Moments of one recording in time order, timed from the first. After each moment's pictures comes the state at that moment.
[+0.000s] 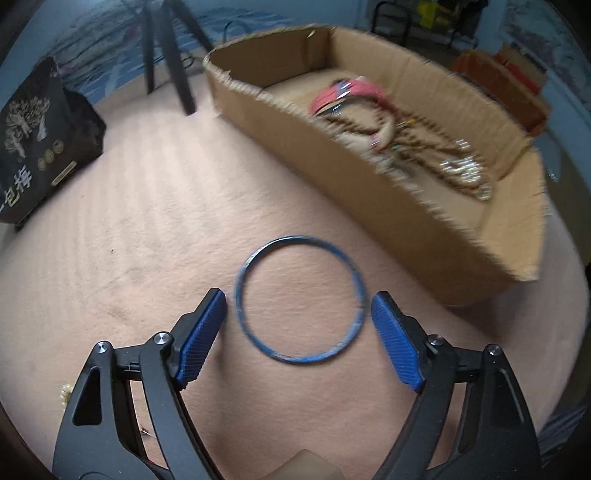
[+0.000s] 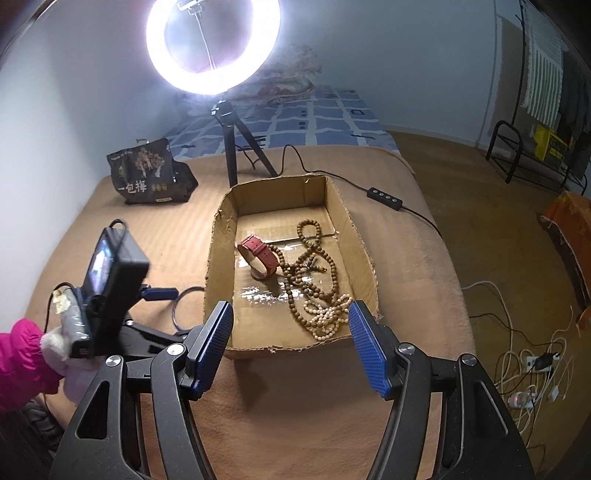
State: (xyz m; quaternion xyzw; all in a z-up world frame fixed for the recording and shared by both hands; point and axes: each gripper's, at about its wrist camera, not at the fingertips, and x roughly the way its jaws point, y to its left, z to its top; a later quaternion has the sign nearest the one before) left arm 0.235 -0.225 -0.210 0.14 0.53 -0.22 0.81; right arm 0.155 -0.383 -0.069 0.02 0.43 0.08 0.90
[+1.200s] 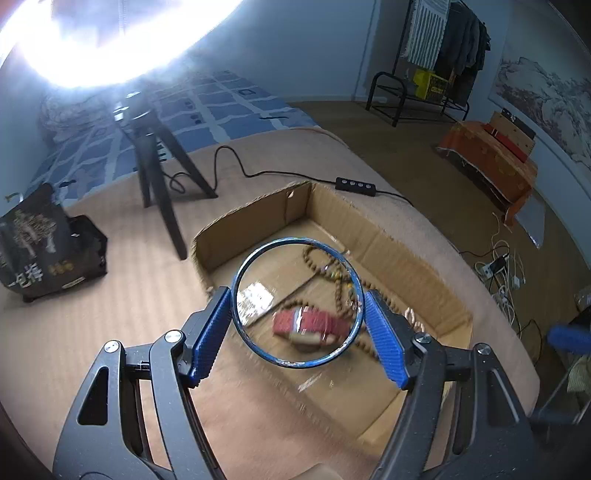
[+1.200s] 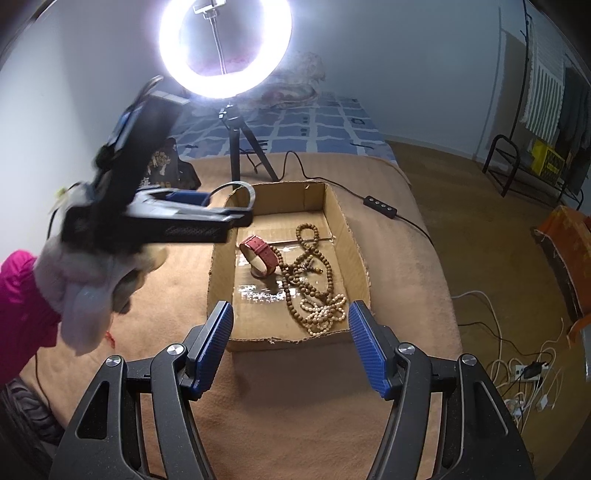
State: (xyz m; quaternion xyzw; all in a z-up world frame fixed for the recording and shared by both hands) left arm 0.297 -0.275 -0.100 0.06 0.44 -0.24 0.87; right arm 0.144 -0.379 -0.060 0.00 0.42 0.07 0.90
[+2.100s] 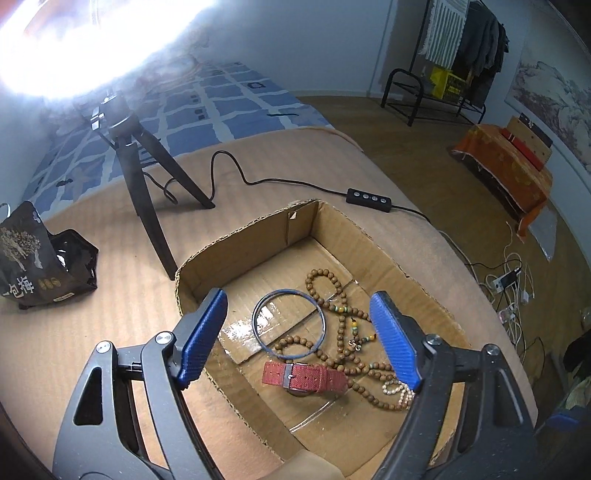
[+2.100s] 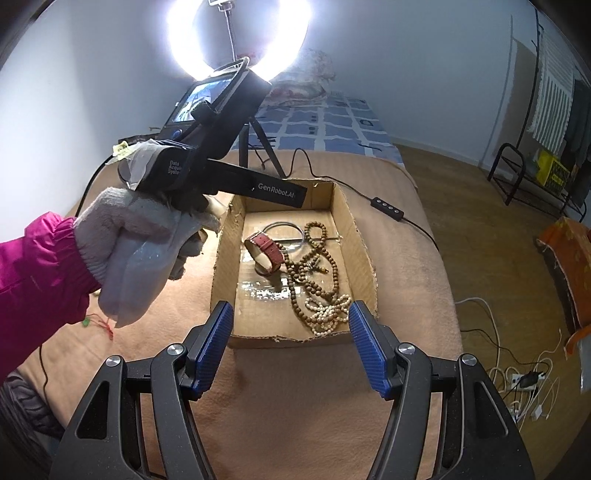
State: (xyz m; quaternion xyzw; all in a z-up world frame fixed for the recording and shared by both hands) left arm 0.331 -0.301 -0.105 0.06 0.45 -0.21 0.87; right arm 0.142 -0.371 -0.063 -0.02 0.42 0.08 0.90
